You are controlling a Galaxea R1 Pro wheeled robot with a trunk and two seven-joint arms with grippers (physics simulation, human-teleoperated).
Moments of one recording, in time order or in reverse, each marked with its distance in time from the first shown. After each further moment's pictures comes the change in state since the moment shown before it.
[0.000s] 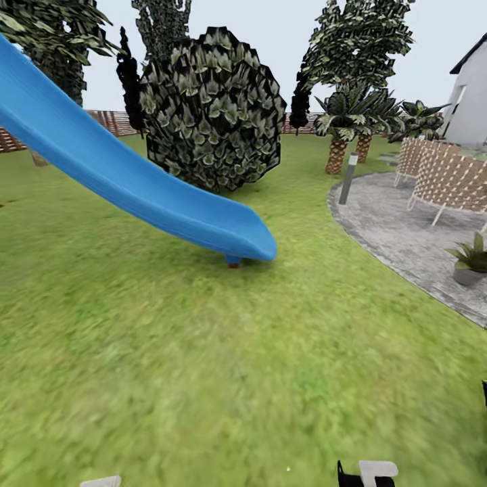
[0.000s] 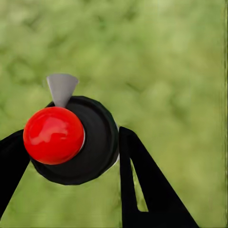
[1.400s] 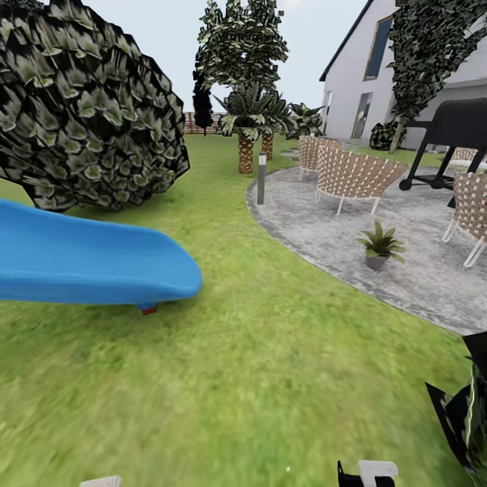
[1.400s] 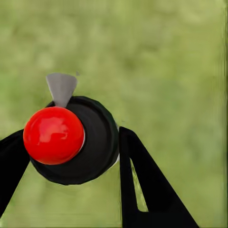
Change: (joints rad) left arm 0.000 0.000 0.000 0.000 0.000 0.000 0.000; right arm 0.000 0.000 -0.001 0.000 0.000 0.000 0.000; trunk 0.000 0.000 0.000
